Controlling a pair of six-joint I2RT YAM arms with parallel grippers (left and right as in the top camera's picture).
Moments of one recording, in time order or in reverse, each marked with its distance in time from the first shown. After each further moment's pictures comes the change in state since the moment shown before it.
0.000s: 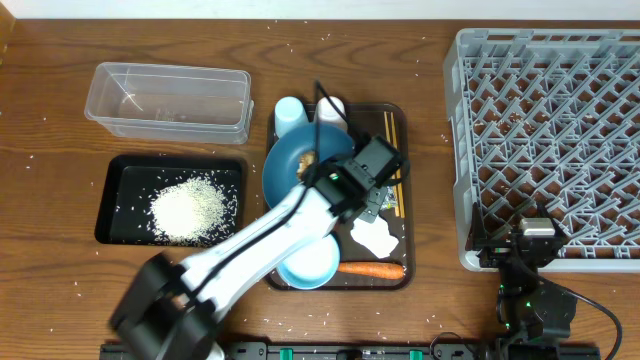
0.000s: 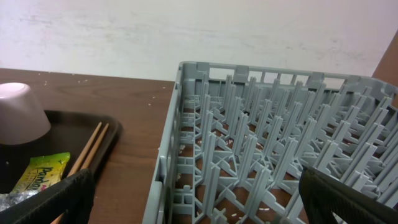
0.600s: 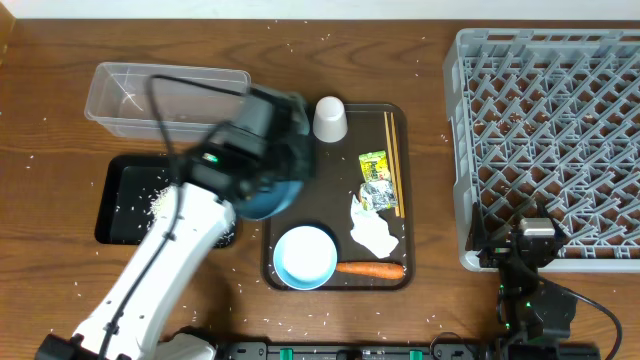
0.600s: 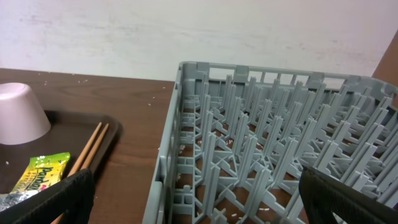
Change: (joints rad) left arm 0.456 -0.253 0.000 -0.109 0.387 -0.094; right arm 0.000 0.000 0.000 0.000 0.000 0.000
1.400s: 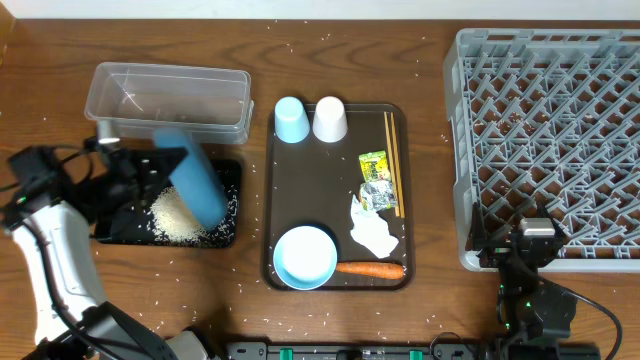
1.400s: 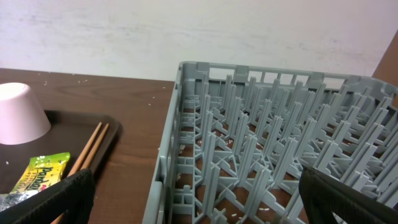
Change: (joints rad) left arm 1.011 0.027 -0.225 -0.070 1.130 0.332; right arm 0.000 0.000 0.000 0.000 0.000 0.000
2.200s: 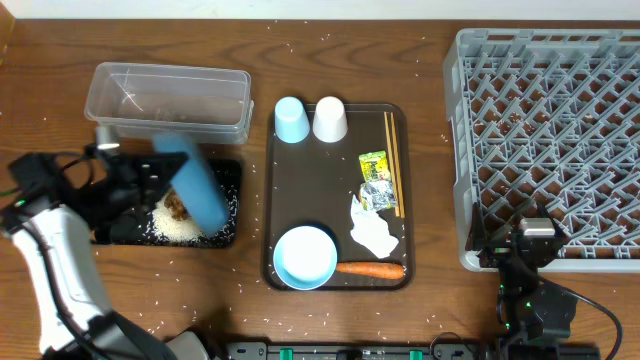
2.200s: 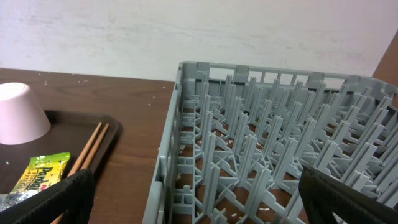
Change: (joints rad) left arm -0.078 -0.054 0.000 -0.094 -0.054 0.024; right arm 0.000 0.000 0.000 0.000 0.000 0.000
